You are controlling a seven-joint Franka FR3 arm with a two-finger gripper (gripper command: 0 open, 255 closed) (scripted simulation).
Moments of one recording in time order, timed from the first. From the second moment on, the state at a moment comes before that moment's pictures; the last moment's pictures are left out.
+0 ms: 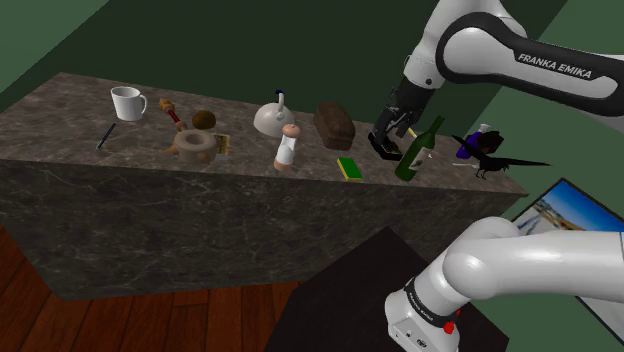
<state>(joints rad) -0.02 -0.75 0.02 -2.40 -0.08 1.69 0.05</state>
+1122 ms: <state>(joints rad) -0.04 -0.16 0.11 -2.09 -0.14 1.95 0.22</state>
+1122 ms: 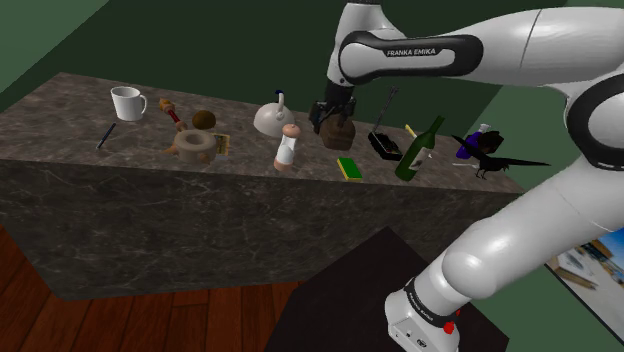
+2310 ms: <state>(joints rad) -0.02 0.32 0.12 -1.72 -0.24 2.03 0.33</state>
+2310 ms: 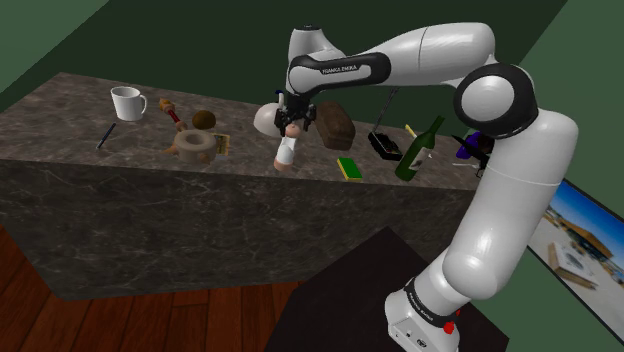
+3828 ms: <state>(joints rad) -0.02 0.31 0.12 -1.70 -0.24 2.00 0.32</state>
